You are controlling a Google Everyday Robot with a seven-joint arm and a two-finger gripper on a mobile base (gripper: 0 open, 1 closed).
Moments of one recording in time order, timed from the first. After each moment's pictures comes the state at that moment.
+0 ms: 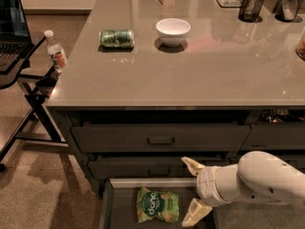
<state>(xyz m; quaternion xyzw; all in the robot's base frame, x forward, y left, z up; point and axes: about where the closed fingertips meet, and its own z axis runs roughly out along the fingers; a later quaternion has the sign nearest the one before) 0.386 -0.102 0.609 -0.66 0.67 0.13 0.31</state>
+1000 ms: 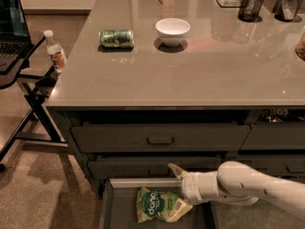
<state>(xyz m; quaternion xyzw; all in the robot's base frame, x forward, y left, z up) 0.427 -0.066 0.500 -0.66 0.64 0.19 0.36</state>
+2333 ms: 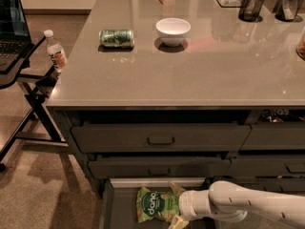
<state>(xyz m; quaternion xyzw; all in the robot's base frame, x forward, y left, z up) 0.411 -0.067 0.382 -0.64 0.66 0.21 0.33</state>
